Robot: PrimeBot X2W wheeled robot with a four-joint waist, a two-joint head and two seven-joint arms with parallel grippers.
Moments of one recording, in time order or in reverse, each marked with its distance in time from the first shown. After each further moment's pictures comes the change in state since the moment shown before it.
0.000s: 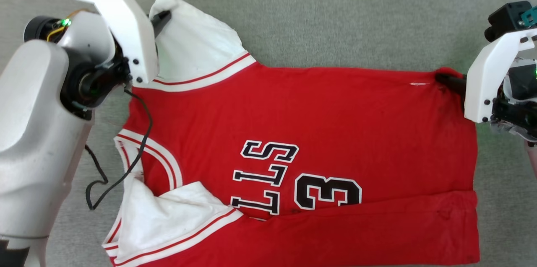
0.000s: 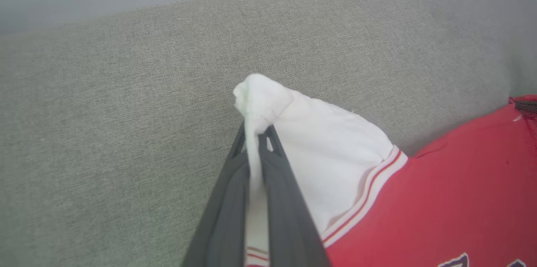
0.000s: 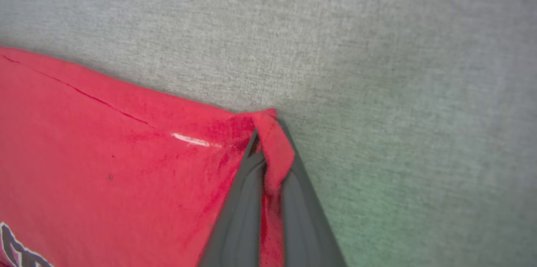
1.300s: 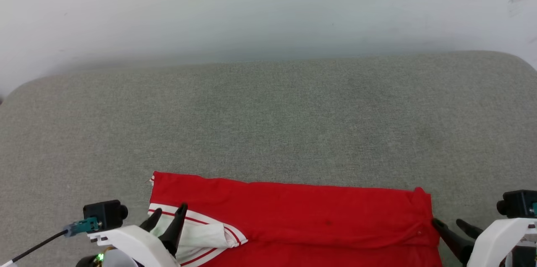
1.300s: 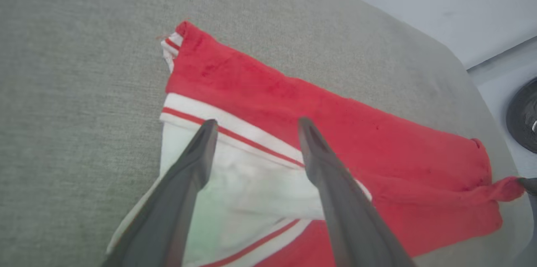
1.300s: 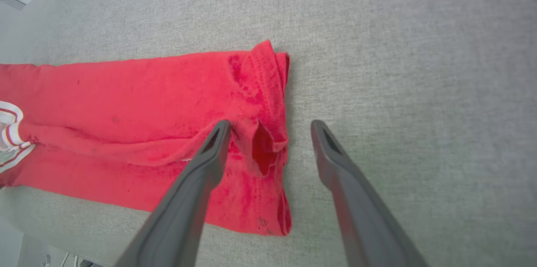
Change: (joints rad) left arm 0.946 -0.057 0.121 -0.235 -0.094 0.147 -0.502; right arm 0.786 0.116 -0.252 -0.281 -0.065 0.000 -0.318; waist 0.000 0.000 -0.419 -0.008
